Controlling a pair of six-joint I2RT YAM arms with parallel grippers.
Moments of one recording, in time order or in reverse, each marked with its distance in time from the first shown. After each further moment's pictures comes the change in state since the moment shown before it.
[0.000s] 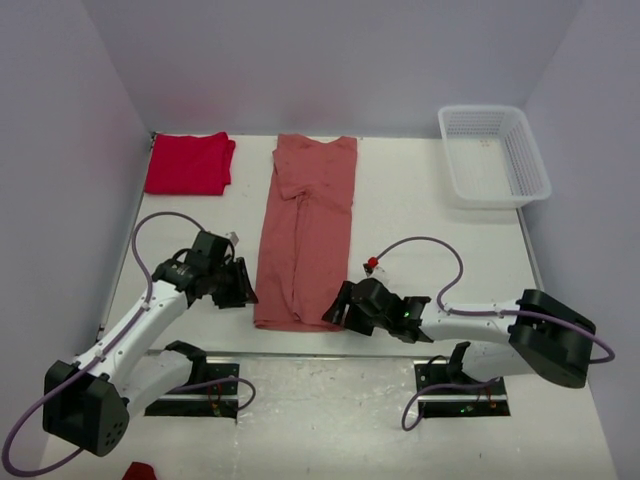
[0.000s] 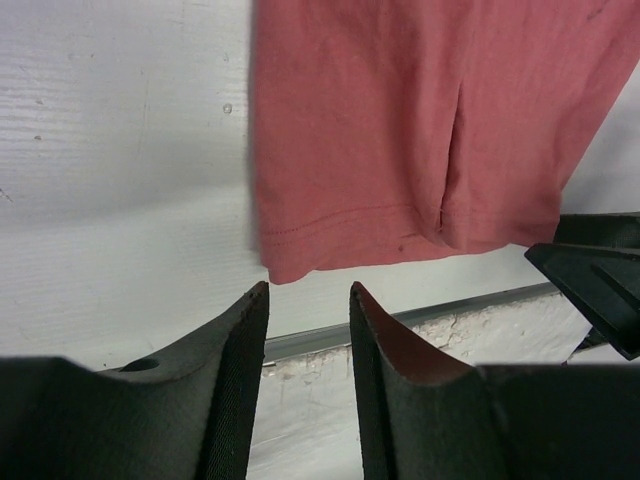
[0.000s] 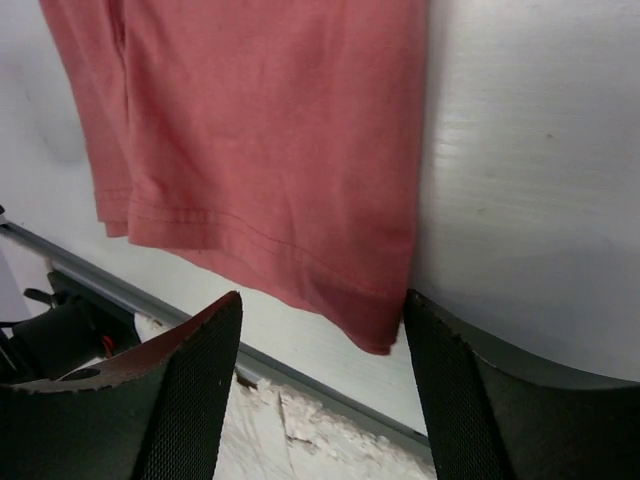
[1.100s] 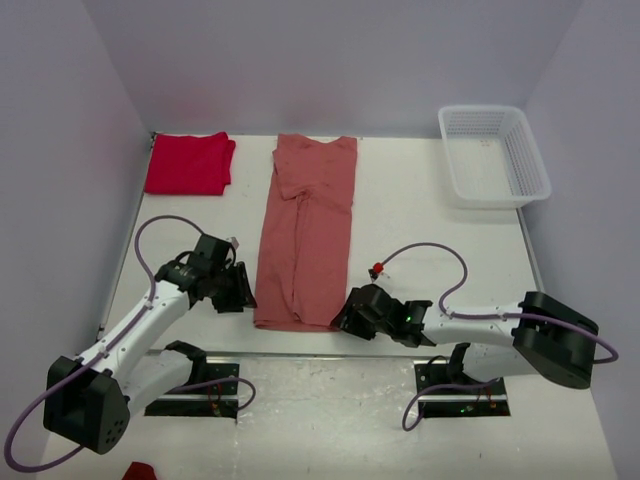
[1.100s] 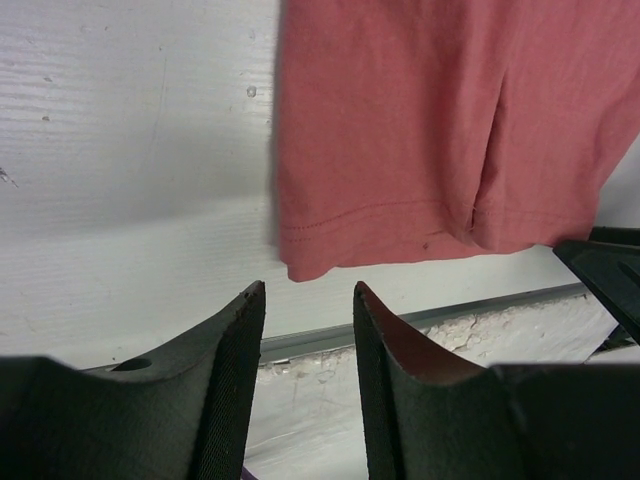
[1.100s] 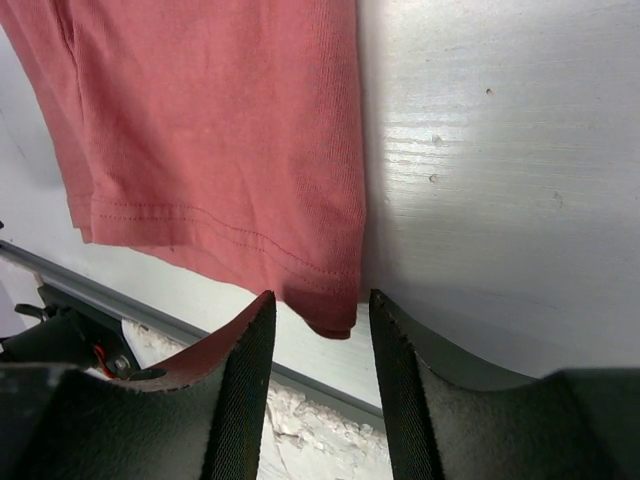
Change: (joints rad) left arm 0.000 0.010 -0.029 0.000 -0.012 0.001; right arm 0.034 -0.007 -0.026 -0.012 0.033 0.088
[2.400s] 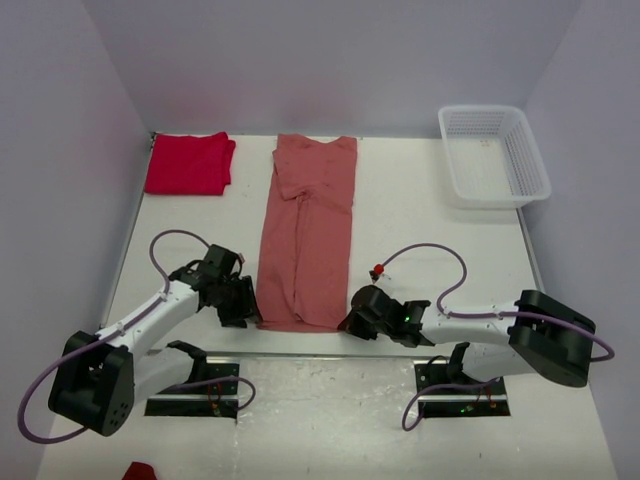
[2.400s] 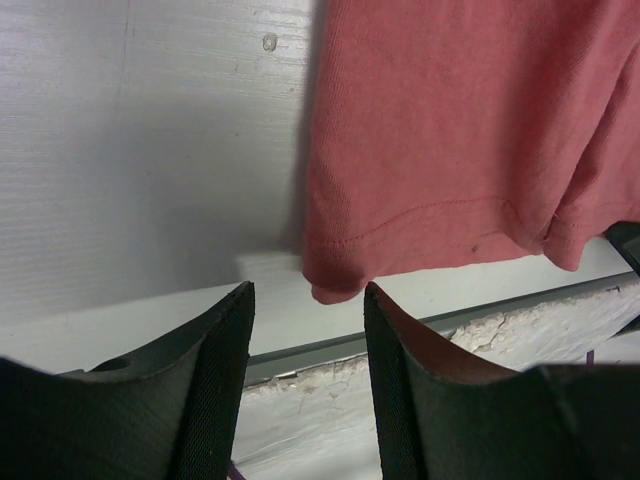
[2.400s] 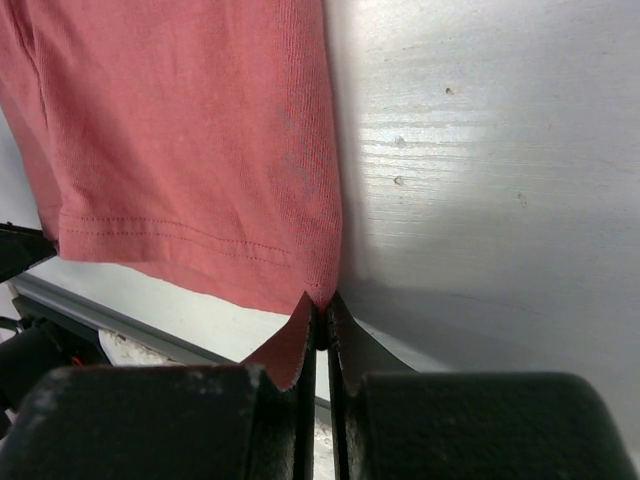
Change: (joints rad) left arm -0.010 0.091 -0.130 0.109 0.069 -0.030; right arm 0.000 0.025 0.001 -0.013 0.008 0.005
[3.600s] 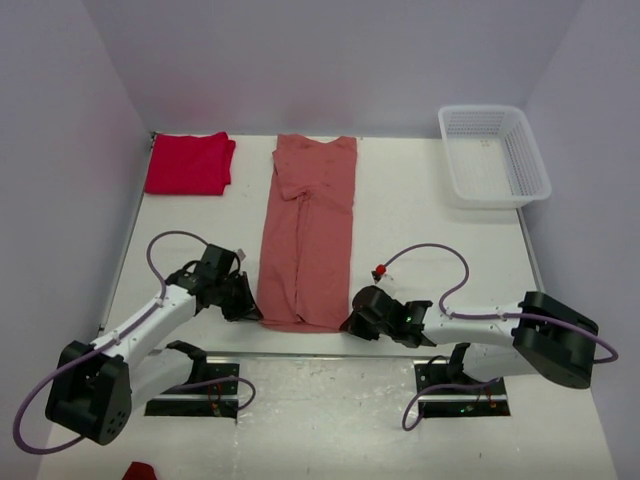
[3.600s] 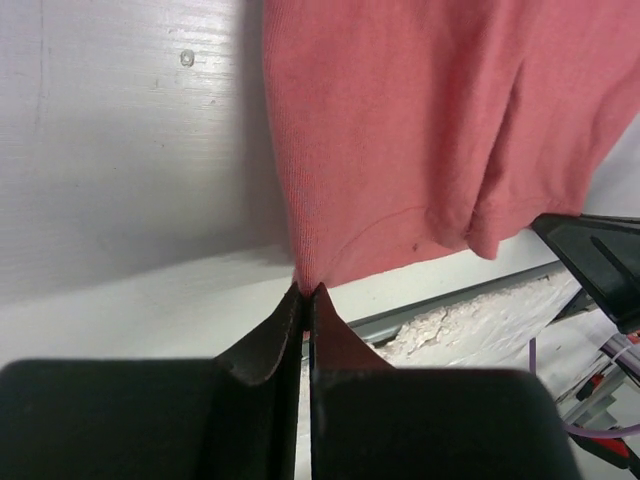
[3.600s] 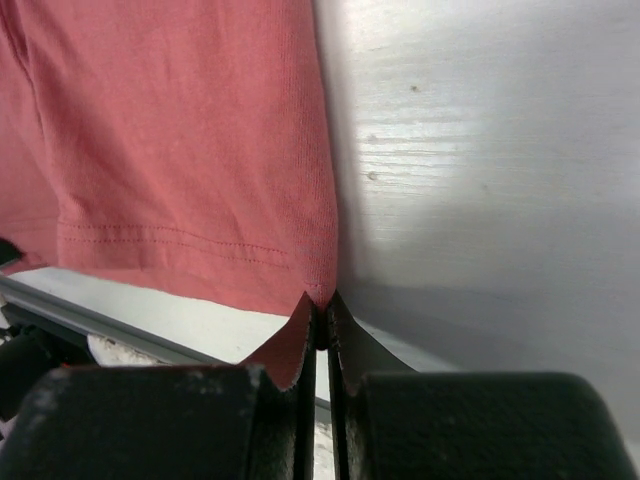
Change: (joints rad) left arm 0.000 -0.025 -0.016 0.078 0.074 -0.061; right arm 0.000 -0.019 -0.005 -0.026 0.010 0.003
